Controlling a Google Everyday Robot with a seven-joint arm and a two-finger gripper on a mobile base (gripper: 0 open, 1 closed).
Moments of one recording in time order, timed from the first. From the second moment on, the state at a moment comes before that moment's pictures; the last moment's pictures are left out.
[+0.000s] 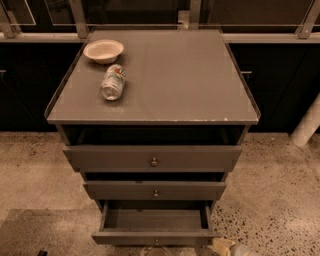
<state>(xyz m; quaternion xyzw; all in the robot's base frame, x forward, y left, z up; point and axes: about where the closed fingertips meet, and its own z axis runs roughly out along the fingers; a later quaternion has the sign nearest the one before) 0.433 -0.285 0.179 -0.11 0.84 0.33 0.40</state>
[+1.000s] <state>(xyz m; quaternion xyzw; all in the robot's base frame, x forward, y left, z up) 0.490 -0.228 0.180 -0.17 0.81 0.39 0.40</state>
